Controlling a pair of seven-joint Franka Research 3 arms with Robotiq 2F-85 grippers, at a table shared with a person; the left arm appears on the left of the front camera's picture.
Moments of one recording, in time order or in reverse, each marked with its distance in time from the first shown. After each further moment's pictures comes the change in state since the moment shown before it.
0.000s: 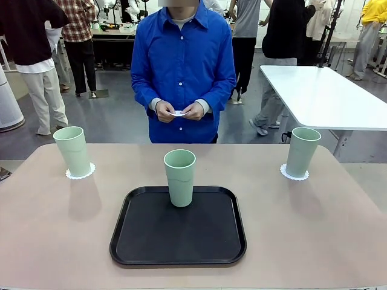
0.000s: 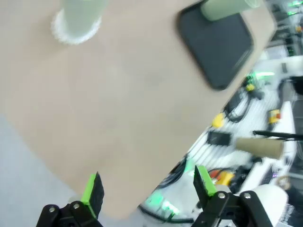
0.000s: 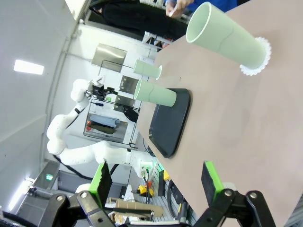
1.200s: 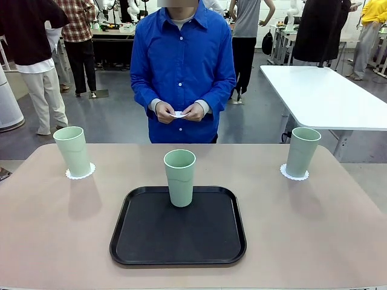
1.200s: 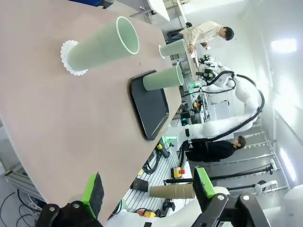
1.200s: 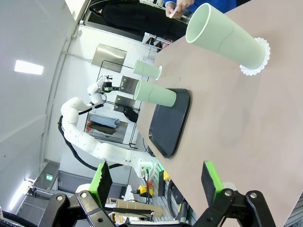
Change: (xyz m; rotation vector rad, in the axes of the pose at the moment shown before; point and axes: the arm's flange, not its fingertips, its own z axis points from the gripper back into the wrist) left arm -0.083 0.178 0.040 -0.552 -0.337 0.318; right arm 0.000 0.000 0.001 0.000 -0.001 0.000
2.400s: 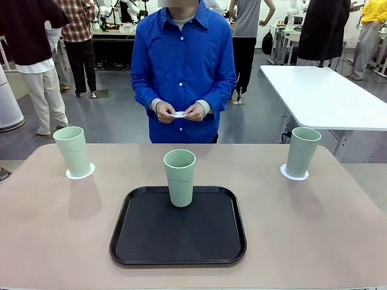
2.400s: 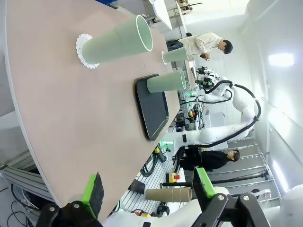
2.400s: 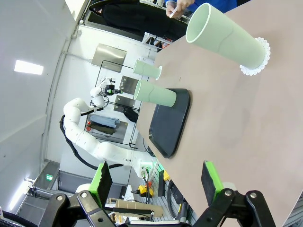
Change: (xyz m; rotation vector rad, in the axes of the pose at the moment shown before) left arm -0.025 0.029 0.013 -0.021 -0.040 0.062; right arm 0.000 0.000 0.000 0.000 0.000 0.000
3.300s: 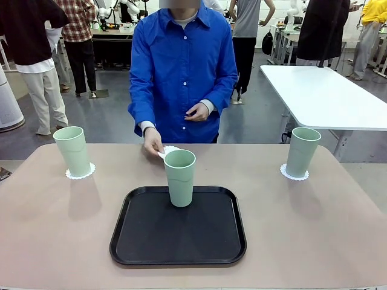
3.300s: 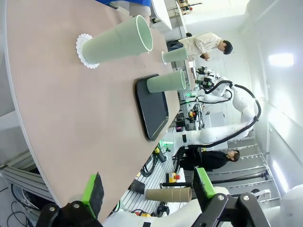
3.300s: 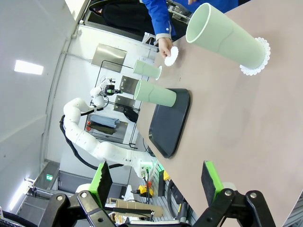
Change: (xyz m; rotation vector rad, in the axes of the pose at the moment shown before) left arm 0.000 0.000 0.000 0.000 -0.001 0.001; right arm 0.000 0.000 0.000 0.000 0.000 0.000
